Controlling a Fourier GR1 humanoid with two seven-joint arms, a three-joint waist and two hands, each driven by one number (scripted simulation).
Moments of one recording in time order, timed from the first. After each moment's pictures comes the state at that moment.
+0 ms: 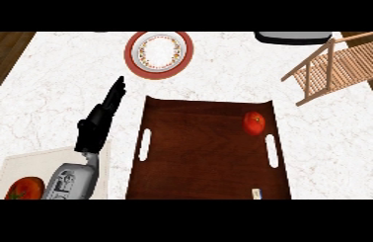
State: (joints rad) left arm -0.19 0.10 -0.06 -1.40 -0.12 0.01 0.00; right arm -0.86 -0.83 -0.37 -0.65 0.02 -0.08 -0.42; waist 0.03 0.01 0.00
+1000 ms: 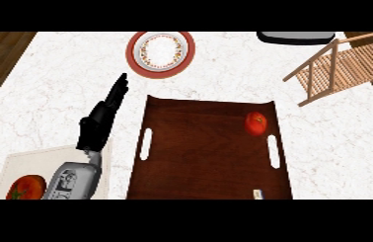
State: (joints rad) left arm -0.21 0.08 -0.07 -1.44 -0.13 0.01 0.03; right arm -0.98 -0.94 -0.40 -0.25 0.11 -0.17 -0.47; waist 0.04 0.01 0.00
